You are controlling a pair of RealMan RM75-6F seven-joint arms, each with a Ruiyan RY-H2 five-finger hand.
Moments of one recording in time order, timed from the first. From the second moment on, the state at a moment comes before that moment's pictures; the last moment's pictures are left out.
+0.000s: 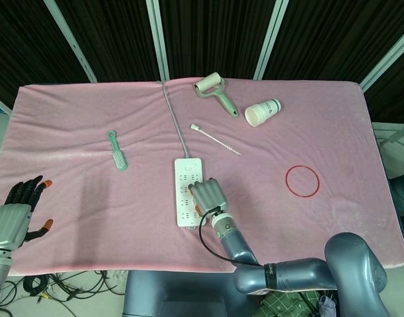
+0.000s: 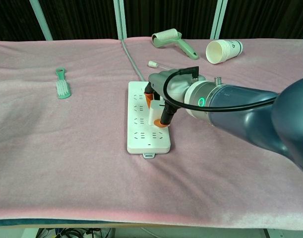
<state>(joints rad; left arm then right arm) -0.17 -1.12 -0.03 -1.67 1.44 1.35 0.08 1.10 -1.77 0.22 -1.63 -0.41 1.11 -0.92</state>
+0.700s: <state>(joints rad) -0.17 -1.12 -0.03 -1.67 1.44 1.35 0.09 1.07 -1.66 0.24 -1.77 -0.41 1.18 -0.89</state>
